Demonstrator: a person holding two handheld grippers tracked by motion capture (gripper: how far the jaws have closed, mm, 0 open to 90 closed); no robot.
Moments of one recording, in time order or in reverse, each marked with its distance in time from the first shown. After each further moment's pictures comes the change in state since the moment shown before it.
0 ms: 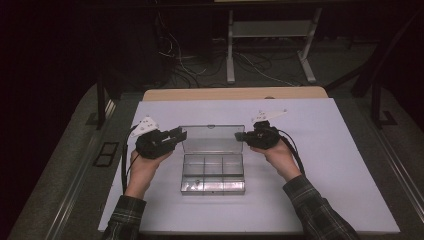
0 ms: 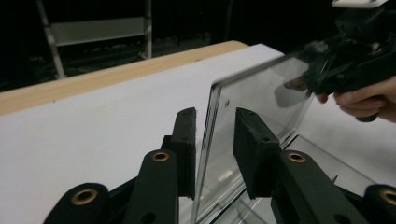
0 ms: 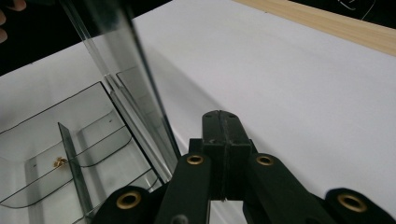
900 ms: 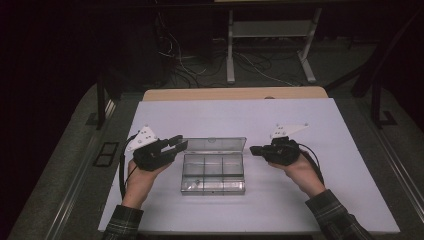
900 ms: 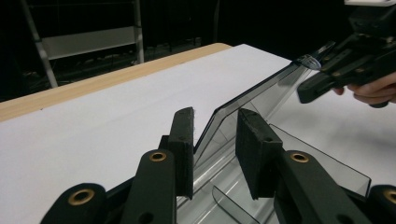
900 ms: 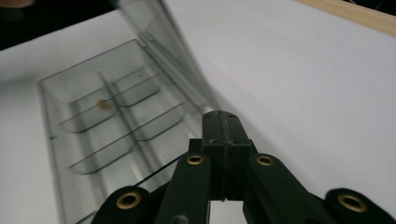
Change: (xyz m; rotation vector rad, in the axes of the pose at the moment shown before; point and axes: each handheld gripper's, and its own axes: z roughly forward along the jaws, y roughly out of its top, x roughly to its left) left arm -0.024 -0.010 -0.020 -0.013 -0.024 0.057; right arm 0.019 -0.032 -0.057 0.030 0.028 -0.059
